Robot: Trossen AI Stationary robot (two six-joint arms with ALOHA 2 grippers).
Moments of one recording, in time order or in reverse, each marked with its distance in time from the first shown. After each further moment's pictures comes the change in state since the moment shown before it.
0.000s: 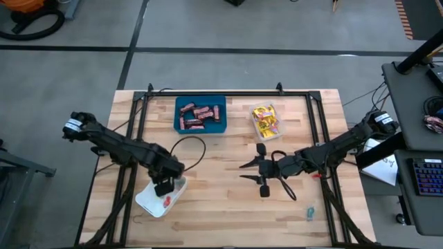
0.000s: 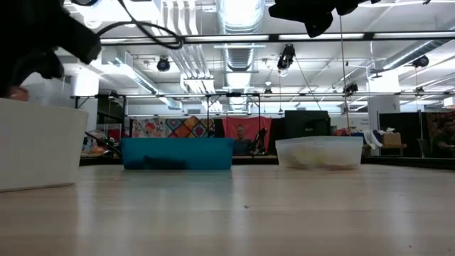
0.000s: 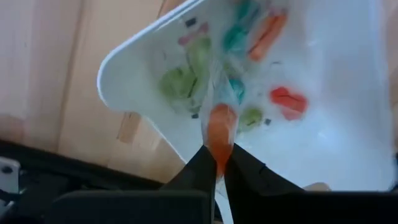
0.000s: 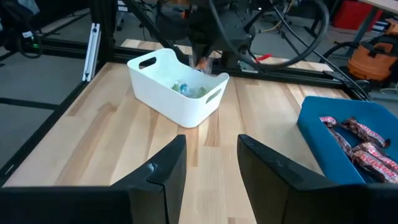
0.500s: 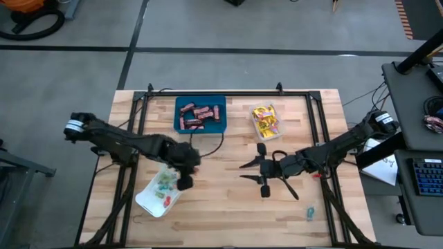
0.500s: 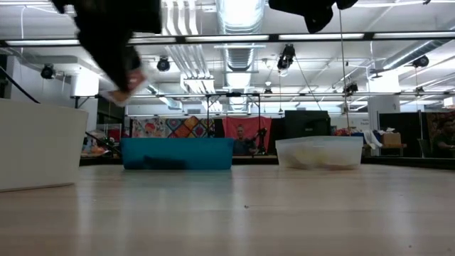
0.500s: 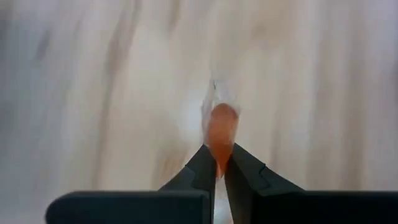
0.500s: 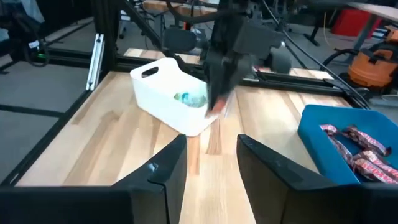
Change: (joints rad) left arm 0.132 0.019 -0.013 0.598 -0.168 0.392; right arm 0.006 -0.009 0.000 0.025 0.000 -0.006
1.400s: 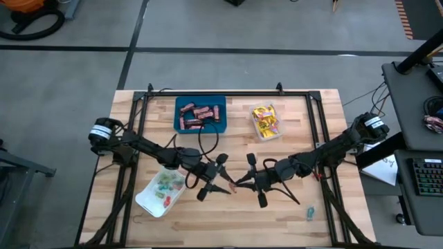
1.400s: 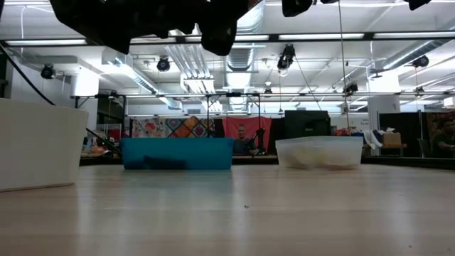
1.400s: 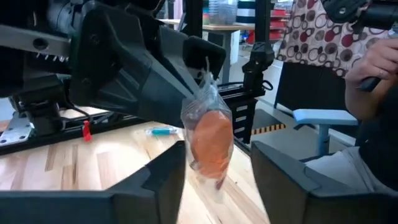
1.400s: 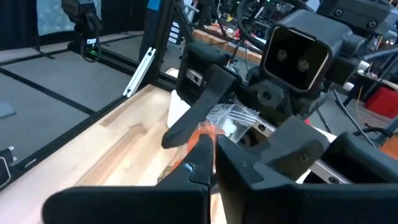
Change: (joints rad) left arm 0.014 0.310 -0.172 1.456 0.294 0.412; right arm 0.001 0.156 0.000 0.287 -0.187 -0.295
